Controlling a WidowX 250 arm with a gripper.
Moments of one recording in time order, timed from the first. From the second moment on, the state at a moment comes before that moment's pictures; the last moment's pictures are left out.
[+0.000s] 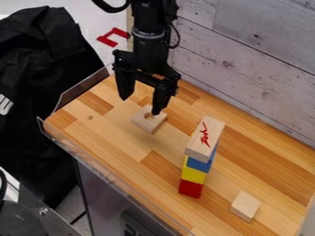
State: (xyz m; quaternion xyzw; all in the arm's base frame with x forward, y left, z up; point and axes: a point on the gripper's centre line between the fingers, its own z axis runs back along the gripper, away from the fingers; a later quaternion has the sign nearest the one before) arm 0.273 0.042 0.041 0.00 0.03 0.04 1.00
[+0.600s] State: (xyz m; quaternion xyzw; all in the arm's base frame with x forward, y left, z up) arm 0.287 0.058 0.014 -0.02 0.05 0.04 1.00
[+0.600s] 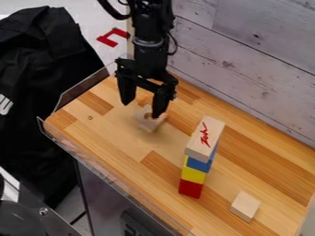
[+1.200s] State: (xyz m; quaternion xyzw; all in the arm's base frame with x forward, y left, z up) arm 0.296 0.062 0.002 -0.03 0.05 0.03 1.00
